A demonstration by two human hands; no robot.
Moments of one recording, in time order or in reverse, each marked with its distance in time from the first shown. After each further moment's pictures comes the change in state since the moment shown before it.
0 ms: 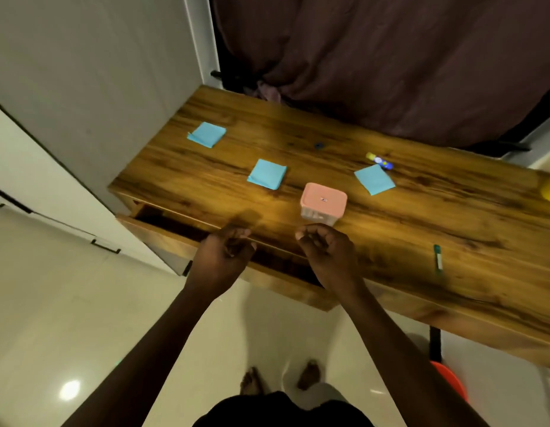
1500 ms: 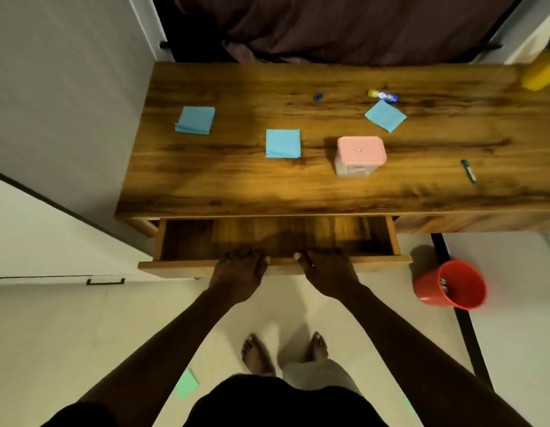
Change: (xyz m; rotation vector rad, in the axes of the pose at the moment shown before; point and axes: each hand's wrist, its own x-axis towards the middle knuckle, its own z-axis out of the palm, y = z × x) left_hand 0.061 -0.197 -0.072 0.870 -0.510 0.427; right_hand -0.020 0.049 0.211 -0.914 -0.073 0.232
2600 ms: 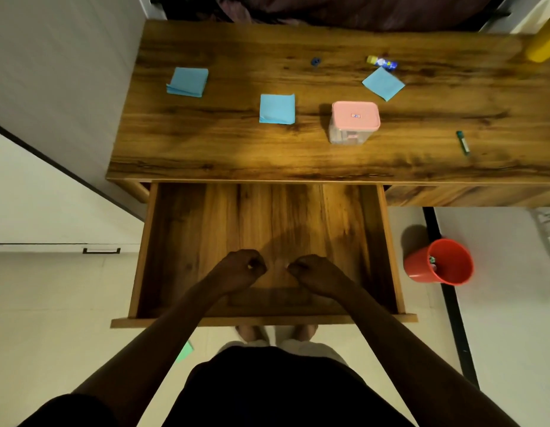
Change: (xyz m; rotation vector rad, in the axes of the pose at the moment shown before) left_hand -0.057 0.024 0.018 -0.618 -0.398 -0.103; right_hand -0.074 0.001 0.015 0.561 -0.488 0.103
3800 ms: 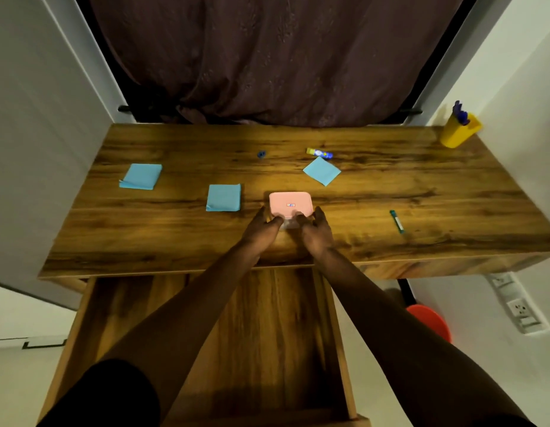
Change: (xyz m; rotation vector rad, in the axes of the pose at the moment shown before) left_hand 0.187 0.257 -0.076 -0.528 0.383 -0.056; right_hand 0.092 -0.019 -0.245 0.755 0.679 -0.018
